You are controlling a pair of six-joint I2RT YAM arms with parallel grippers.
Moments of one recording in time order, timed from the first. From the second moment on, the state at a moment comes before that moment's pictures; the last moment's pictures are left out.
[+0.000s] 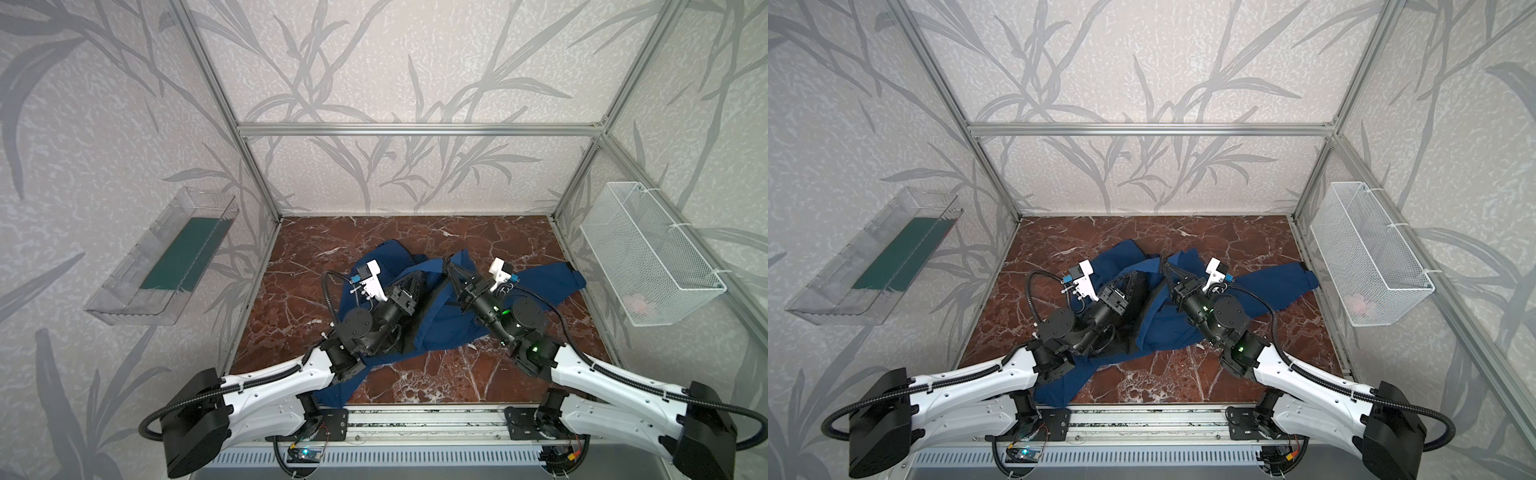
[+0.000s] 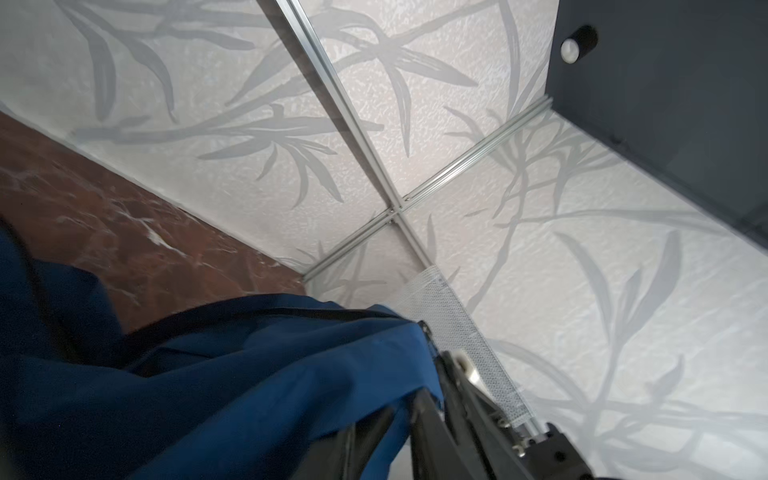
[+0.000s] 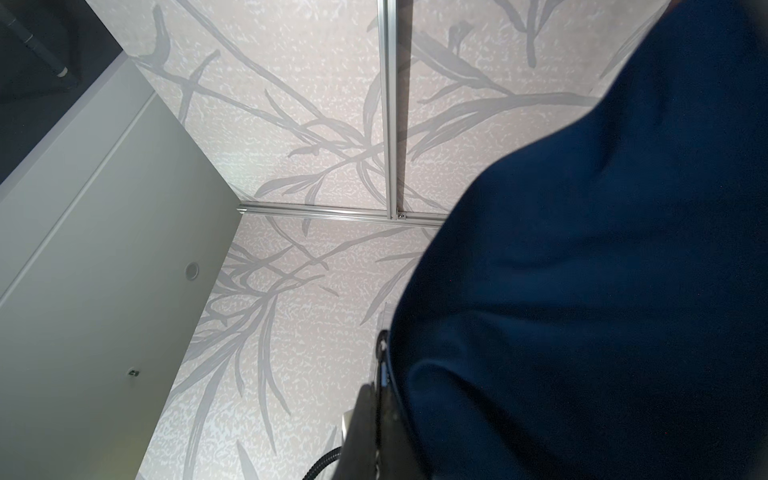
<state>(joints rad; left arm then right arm) -0.97 1.09 0.55 0.75 -0.32 -0.93 0.88 0.99 0.58 0.60 0.25 1.52</state>
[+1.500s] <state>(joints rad) -0.75 0.83 0.62 0.28 -0.23 -0.99 0.95 0.65 0.70 -0.17 0.34 1.45</state>
